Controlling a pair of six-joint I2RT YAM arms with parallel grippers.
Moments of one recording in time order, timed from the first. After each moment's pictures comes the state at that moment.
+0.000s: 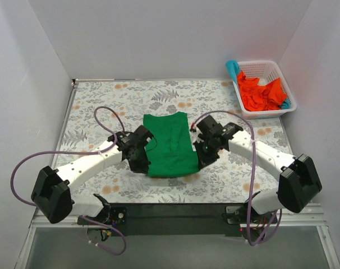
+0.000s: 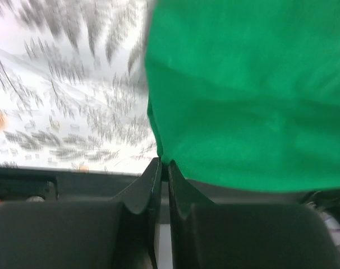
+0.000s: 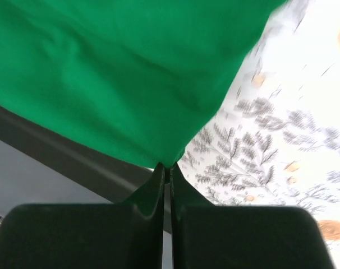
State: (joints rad) left arm -0.79 1.29 0.92 -0.98 -0.05 -1.07; right arm 0.73 1.38 0.96 -0.88 -0.25 0.33
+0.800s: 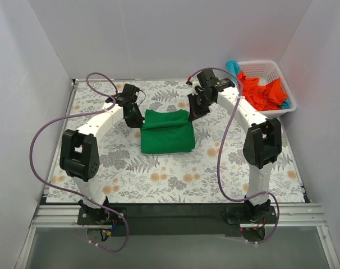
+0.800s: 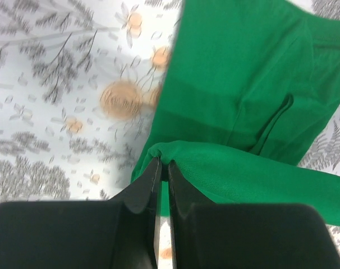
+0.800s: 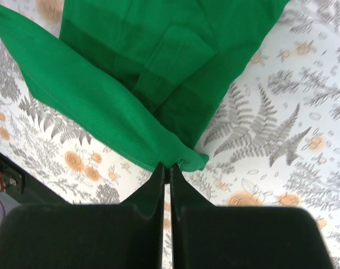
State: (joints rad) left arm -0.33 1.76 1.41 -0.76 -0.07 -0.70; right arm 0.46 1.95 1.80 -0.95 -0.36 0.14
